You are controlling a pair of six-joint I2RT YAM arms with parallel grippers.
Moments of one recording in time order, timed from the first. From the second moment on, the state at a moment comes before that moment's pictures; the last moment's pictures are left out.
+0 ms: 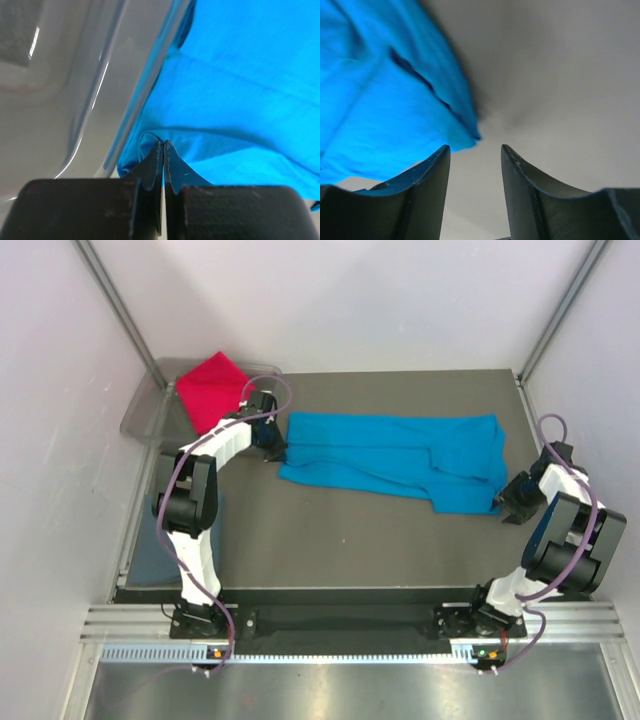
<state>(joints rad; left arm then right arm) -0.24 1.99 1.48 -0.53 0.09 -0.65 -0.45 1.55 0.94 -0.70 -0.11 0.41</state>
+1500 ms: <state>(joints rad) -0.24 1.98 1.43 -0.50 0.12 -0.64 -0.46 1.55 0.92 -0.65 -0.15 0.36</state>
